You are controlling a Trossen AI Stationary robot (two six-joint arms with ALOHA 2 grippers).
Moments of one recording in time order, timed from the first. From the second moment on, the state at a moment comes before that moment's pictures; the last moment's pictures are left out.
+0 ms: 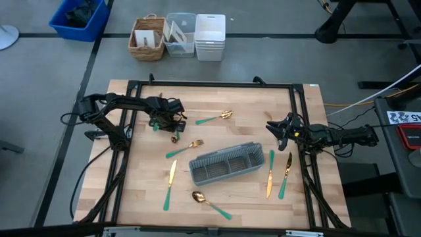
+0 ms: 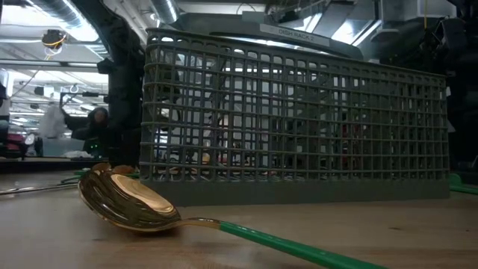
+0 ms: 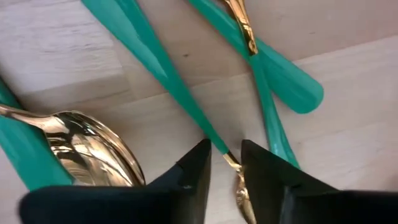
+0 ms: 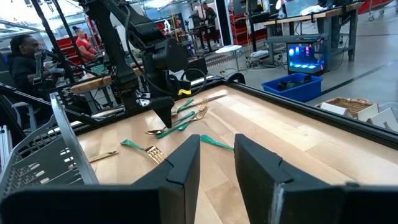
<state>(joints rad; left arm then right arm) 0.43 1.57 0.76 -0.65 0.09 -0.91 0.14 0.02 0.06 -0.06 0.48 0.26</state>
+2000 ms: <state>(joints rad) 0.11 1.04 0.76 -0.08 0.14 -0.80 0.14 0.02 0.06 -0.06 0.48 0.26</state>
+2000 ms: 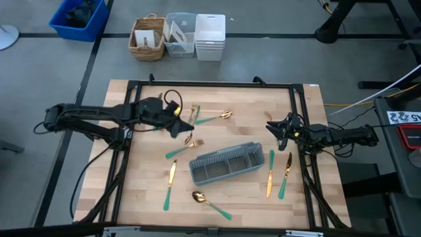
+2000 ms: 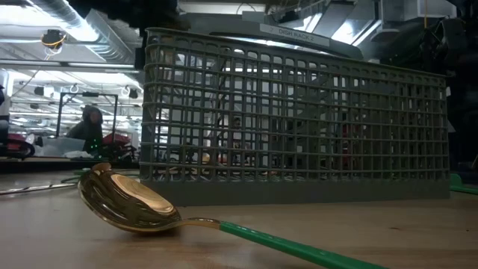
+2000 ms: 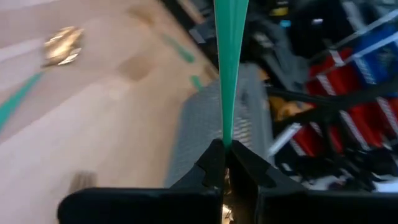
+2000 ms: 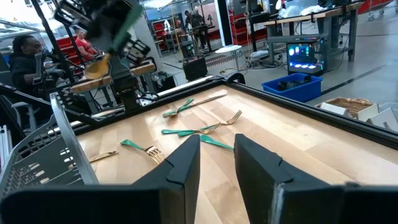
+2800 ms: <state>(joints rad) -0.28 1.21 0.76 0.41 -0.17 -0.54 0.14 0.02 0.06 -0.05 0.65 0.27</state>
